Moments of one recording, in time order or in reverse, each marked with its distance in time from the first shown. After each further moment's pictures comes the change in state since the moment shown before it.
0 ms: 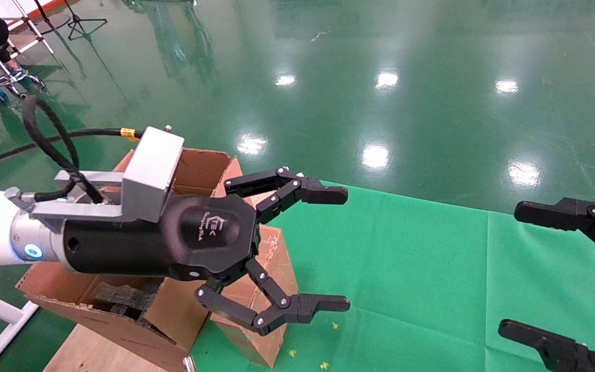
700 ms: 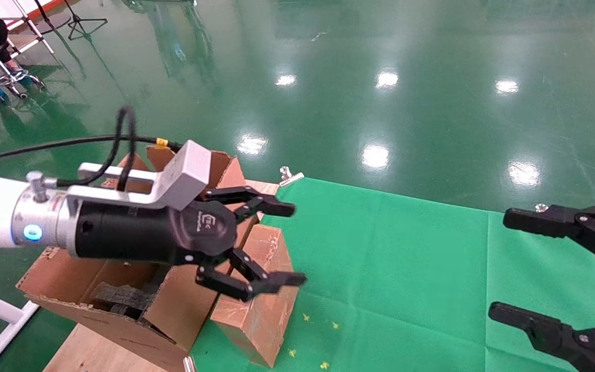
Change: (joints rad) left arm -0.126 -0.089 0.103 -0.017 0.274 -0.055 -0.244; right arm 0.000 0.000 0.000 0.000 0.000 0.000 0.000
